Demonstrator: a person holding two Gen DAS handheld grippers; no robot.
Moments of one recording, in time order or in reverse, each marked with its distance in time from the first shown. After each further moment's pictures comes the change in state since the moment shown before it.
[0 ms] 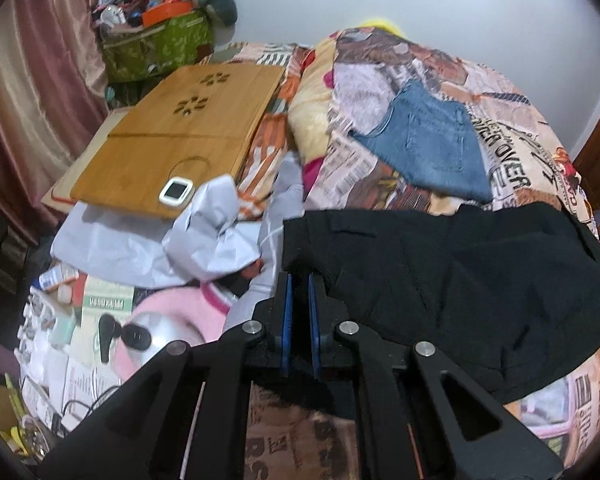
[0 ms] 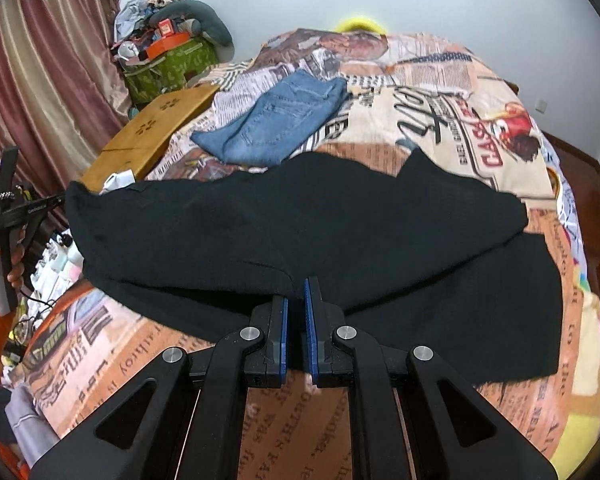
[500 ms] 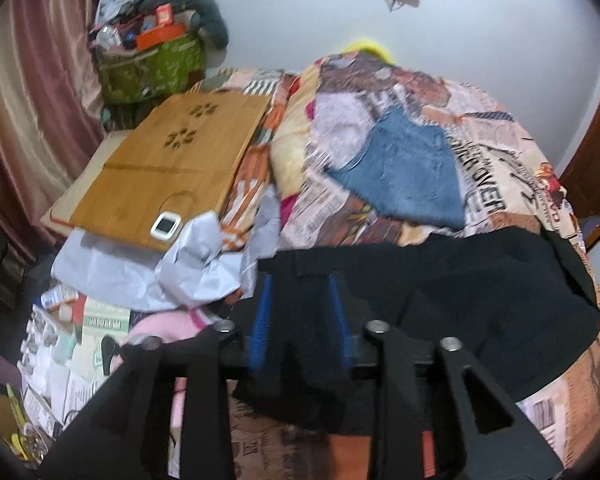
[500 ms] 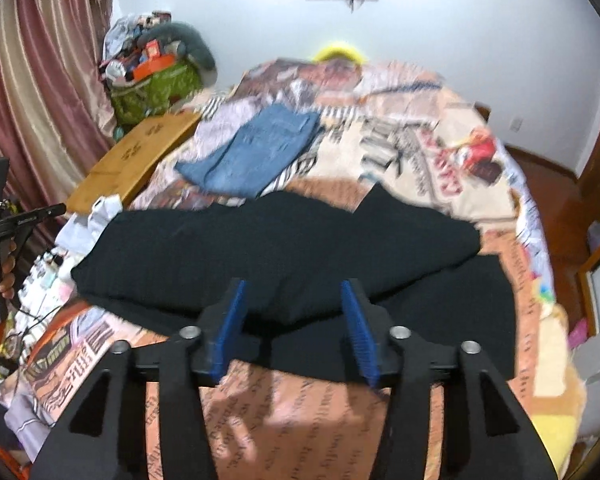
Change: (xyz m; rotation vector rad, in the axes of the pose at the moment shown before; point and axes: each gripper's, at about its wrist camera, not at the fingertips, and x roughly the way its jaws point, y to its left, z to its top) left arm -0.036 -0.036 0.027 0.030 -0.091 -0.024; right arm -0.048 -0.008 0.010 -0.001 -0.120 -0.105
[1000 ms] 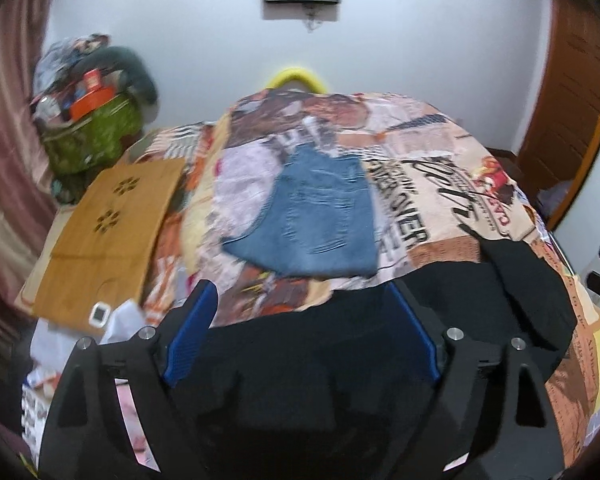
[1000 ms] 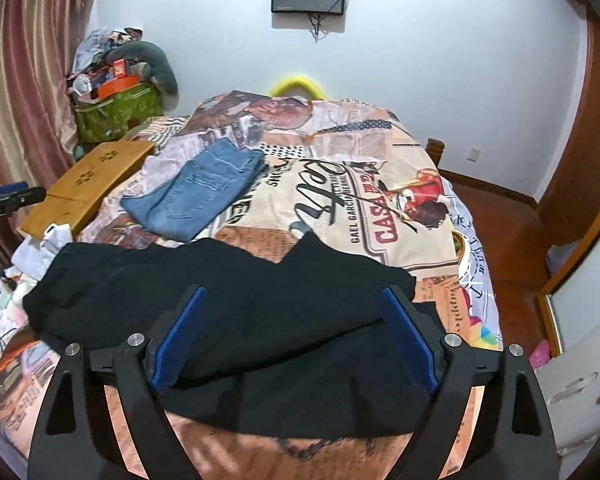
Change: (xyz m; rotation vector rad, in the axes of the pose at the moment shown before) left arm 0.001 -0.124 0.053 0.198 -0.090 -0.122; right arm 0.002 -0.041 0.029 -0.021 -0.081 -0.165
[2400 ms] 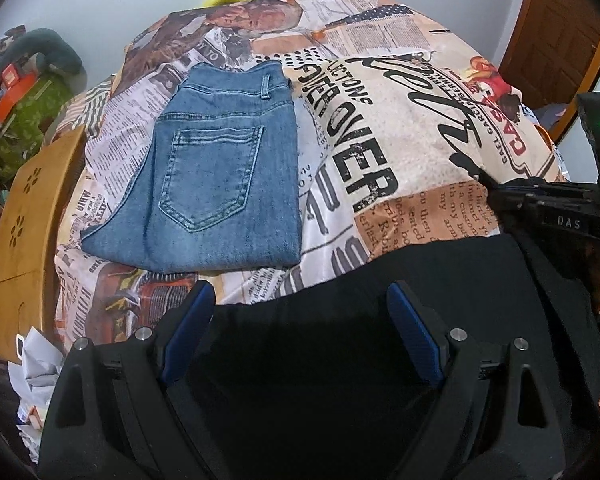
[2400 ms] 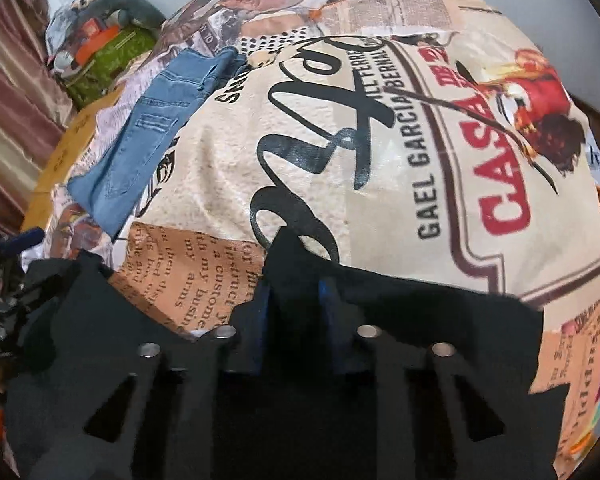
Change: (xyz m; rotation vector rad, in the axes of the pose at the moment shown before) left arm 0.171 -0.104 0.006 0.132 0.293 -0.076; right arm 0.217 -0.056 0.025 0.126 0.369 0.256
